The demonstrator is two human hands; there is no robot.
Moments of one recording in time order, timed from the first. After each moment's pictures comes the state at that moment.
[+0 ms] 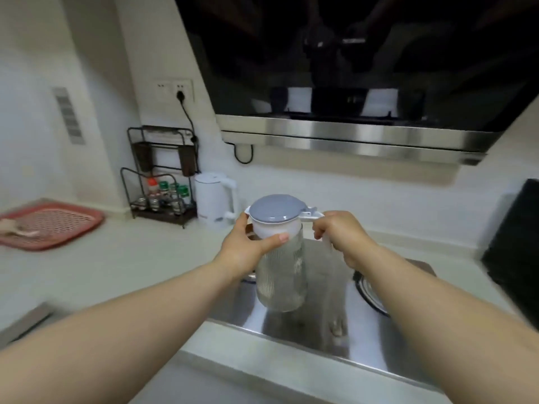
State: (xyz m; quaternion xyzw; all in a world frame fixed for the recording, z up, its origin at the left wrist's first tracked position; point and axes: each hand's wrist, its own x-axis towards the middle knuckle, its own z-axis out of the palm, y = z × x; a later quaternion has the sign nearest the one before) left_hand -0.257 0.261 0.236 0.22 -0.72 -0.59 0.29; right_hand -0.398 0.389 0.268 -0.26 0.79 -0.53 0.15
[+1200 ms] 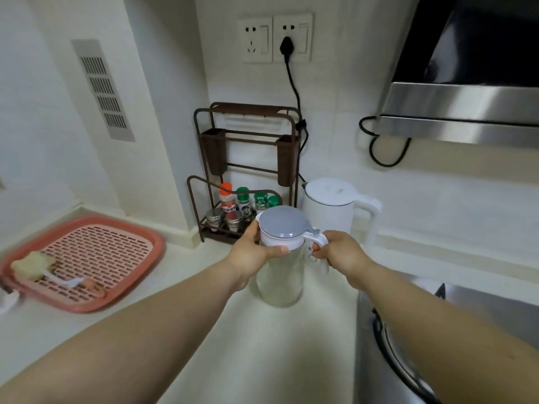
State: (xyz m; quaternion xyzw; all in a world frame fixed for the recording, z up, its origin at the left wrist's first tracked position) left_hand -0.272 -0.239 0.165 0.33 -0.65 -0.67 0.17; right_hand -0.411 -0.107 0.169 -0.26 0.79 -0.48 0.28
